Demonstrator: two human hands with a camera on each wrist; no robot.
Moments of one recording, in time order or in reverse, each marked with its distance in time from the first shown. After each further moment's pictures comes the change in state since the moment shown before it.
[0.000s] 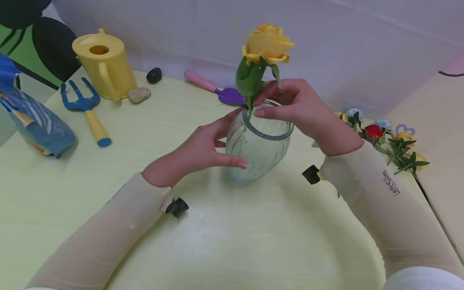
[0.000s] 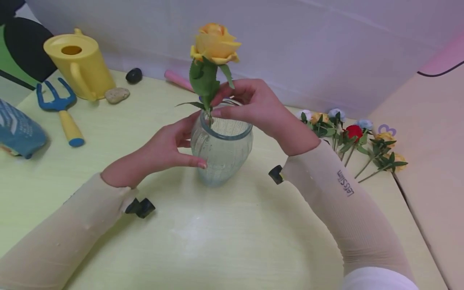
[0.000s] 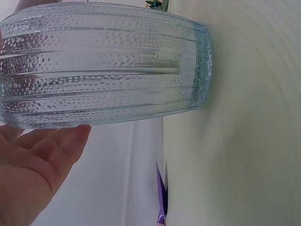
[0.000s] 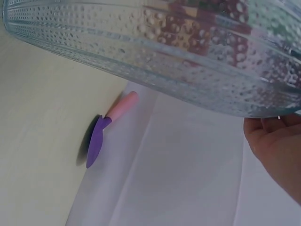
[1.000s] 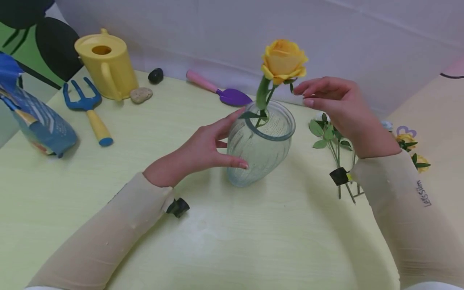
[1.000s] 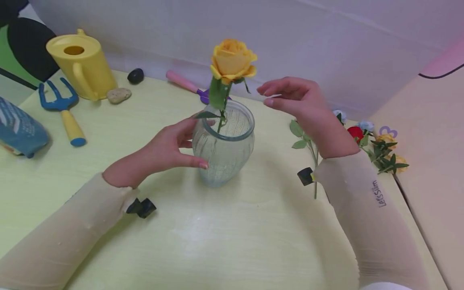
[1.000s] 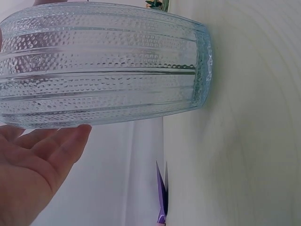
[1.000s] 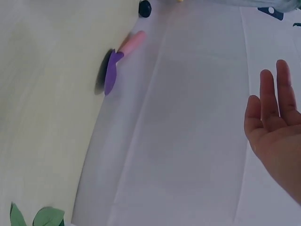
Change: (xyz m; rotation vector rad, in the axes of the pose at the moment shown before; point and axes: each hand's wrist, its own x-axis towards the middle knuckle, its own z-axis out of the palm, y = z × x) left_hand -0.001 0.000 0.001 -0.005 0.008 -0.006; right_hand -0.031 0.014 -0.055 0.138 0.181 0.025
